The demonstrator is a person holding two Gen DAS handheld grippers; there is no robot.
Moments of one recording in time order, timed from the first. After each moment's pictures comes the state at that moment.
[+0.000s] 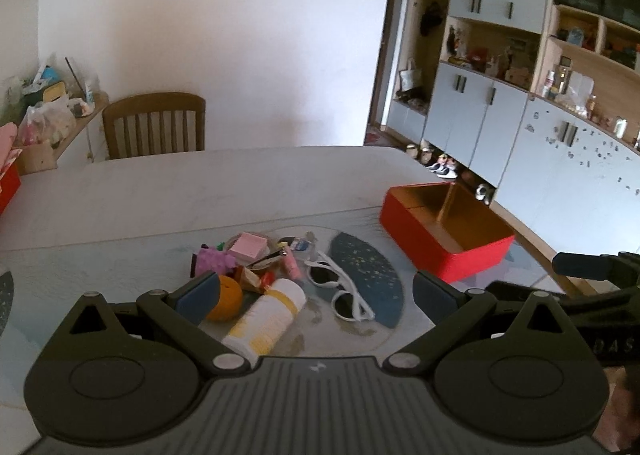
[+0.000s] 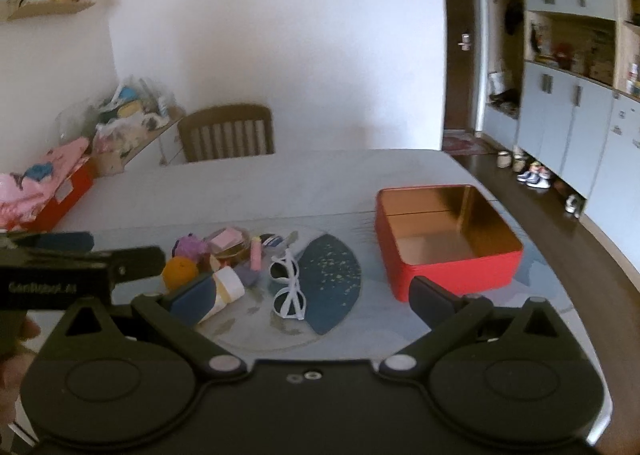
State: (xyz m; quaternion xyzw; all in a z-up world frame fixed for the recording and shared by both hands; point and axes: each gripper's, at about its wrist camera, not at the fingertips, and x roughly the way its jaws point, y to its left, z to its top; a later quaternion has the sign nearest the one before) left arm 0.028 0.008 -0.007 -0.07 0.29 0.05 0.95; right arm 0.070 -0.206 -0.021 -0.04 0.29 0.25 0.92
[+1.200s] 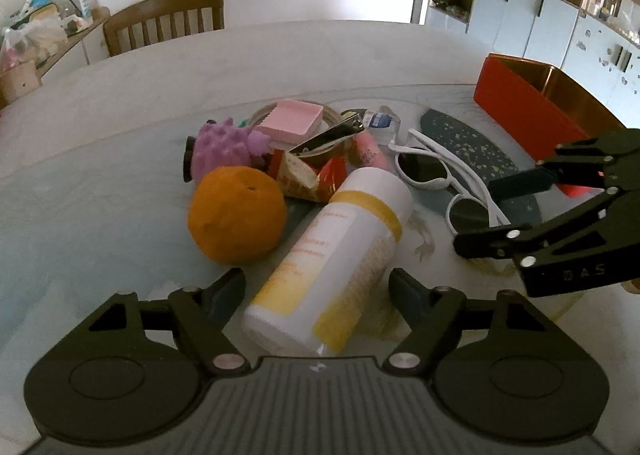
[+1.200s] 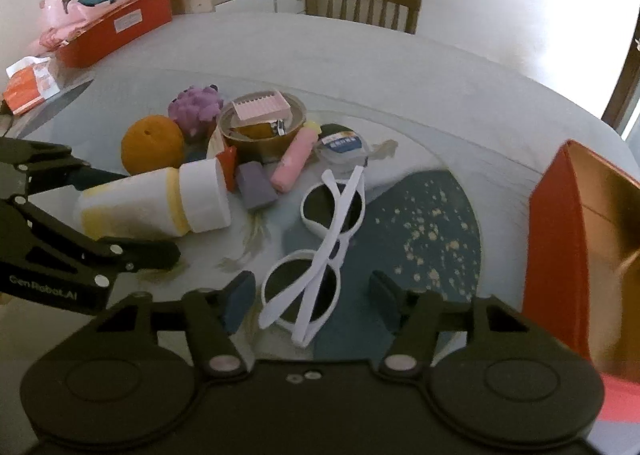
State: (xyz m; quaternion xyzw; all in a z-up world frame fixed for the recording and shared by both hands) left arm 0.123 0.053 -0.152 -0.05 0.42 0.08 0.90; right arm 0.208 -0.123 -0.147 -0.21 0.38 0.43 0.79
